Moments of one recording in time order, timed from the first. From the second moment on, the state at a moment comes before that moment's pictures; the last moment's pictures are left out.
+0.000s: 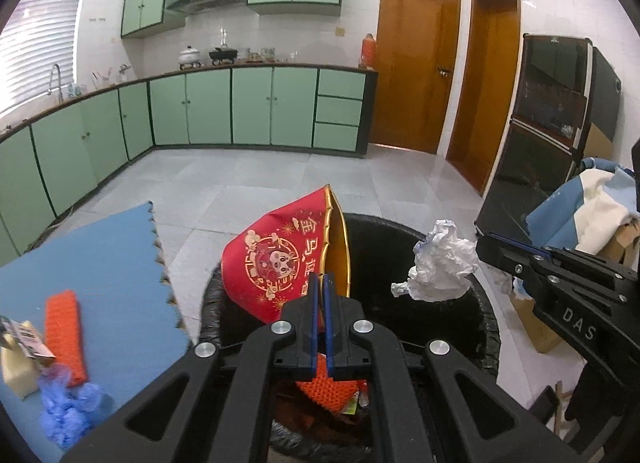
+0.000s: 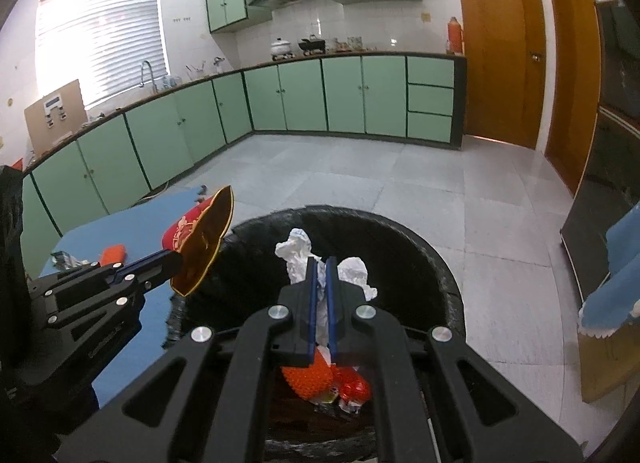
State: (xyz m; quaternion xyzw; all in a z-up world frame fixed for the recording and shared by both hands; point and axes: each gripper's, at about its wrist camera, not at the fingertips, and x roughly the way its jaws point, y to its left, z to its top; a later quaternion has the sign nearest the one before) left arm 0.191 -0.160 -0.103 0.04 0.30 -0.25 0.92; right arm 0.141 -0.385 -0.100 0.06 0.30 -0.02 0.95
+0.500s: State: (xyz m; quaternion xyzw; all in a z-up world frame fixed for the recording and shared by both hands) left arm 0.203 -0.162 -0.123 0.03 0.33 -0.26 0.91; right arm 0.144 -0.398 -0.133 0.07 0.33 -0.06 0.94
